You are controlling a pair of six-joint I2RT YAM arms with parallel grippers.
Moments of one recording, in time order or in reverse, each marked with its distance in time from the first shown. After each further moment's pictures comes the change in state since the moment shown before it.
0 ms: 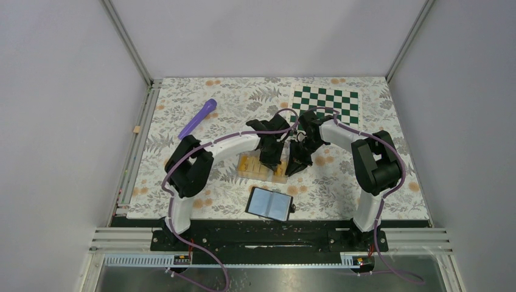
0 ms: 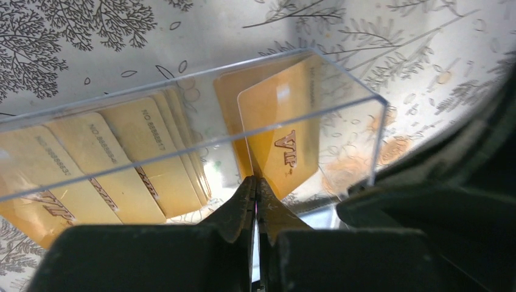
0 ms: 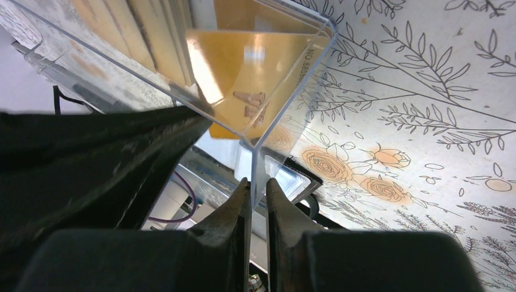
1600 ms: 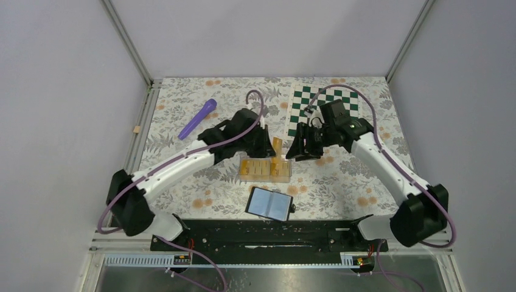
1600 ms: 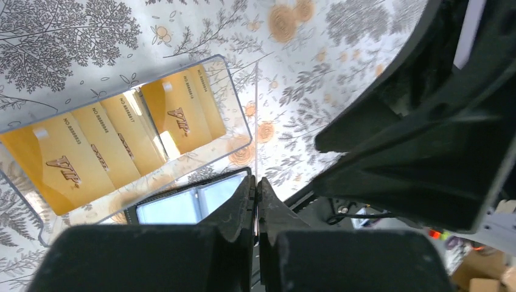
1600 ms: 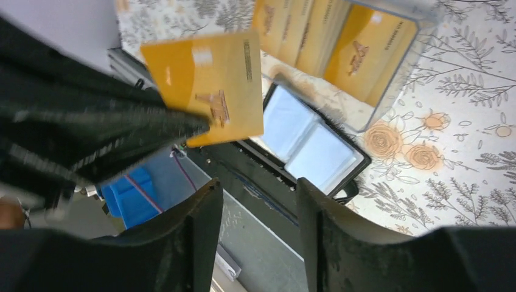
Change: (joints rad) left arm 0.002 -0.510 -0.249 0.240 0.011 -0.110; right arm -0.001 -0.470 -0.030 0.029 0.038 0.029
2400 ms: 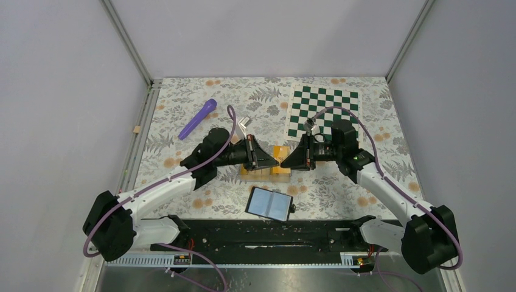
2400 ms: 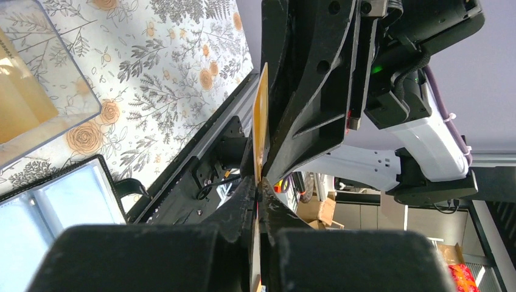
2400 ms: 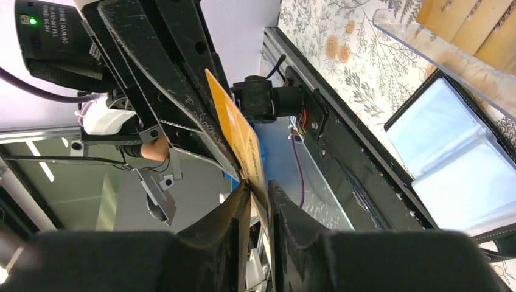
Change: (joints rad) left arm 0.089 -0.312 -0.546 0.719 0.435 -0.421; right arm -0.011 -0.250 -0.460 0.733 -0.422 0.499
